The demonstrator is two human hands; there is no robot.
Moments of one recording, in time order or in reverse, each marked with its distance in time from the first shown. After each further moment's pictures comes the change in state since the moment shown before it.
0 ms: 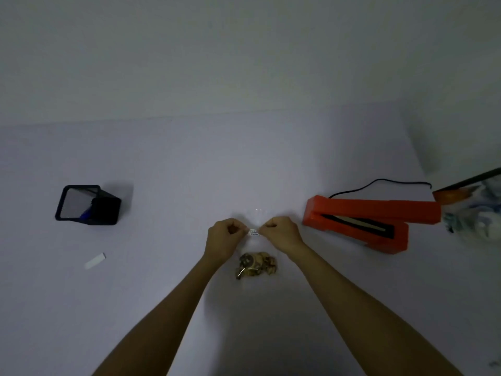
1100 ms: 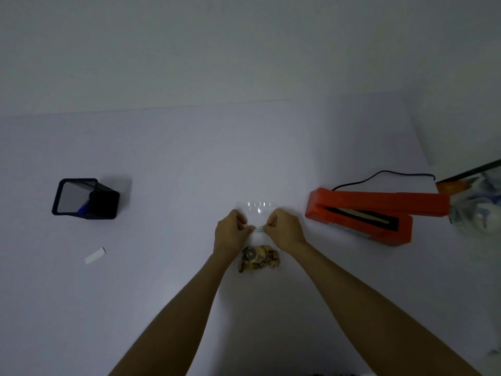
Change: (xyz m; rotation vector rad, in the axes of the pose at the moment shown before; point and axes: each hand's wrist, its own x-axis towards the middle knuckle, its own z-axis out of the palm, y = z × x) left_hand 0.012 -0.013 0.024 0.137 0.042 -0.042; right_hand 0.007 0.016 0.013 -0.165 0.113 -0.126
